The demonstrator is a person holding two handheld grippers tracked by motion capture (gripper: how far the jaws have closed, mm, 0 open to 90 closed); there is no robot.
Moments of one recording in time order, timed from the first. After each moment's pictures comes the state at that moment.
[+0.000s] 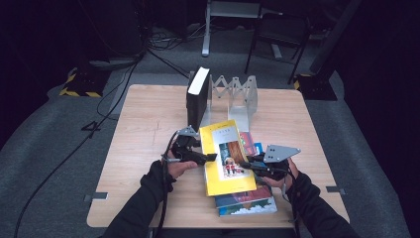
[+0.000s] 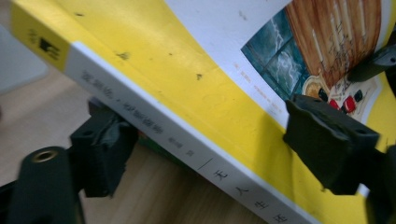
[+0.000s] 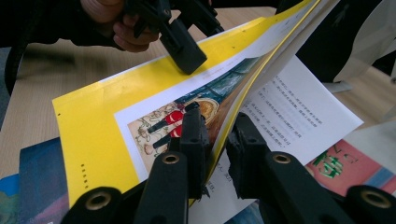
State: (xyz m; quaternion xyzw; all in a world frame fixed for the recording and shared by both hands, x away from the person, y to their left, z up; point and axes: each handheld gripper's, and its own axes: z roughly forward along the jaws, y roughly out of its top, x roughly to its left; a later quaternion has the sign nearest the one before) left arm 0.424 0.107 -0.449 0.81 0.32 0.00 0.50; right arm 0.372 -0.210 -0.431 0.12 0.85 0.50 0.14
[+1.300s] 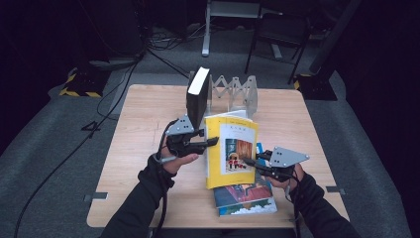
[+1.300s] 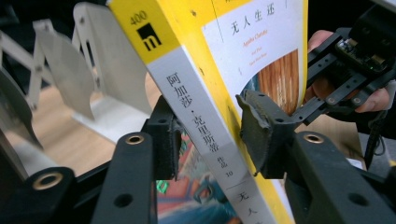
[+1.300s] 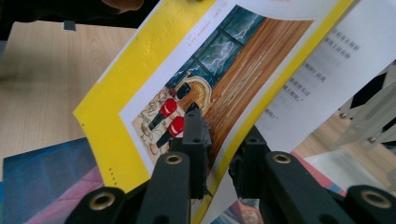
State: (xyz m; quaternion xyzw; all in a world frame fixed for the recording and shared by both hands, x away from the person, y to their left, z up) left arm 0.393 0.104 -0.372 0.78 0.21 0.11 0.58; right arm 0.358 -0.216 -0.415 0.10 0.82 0.51 0.22
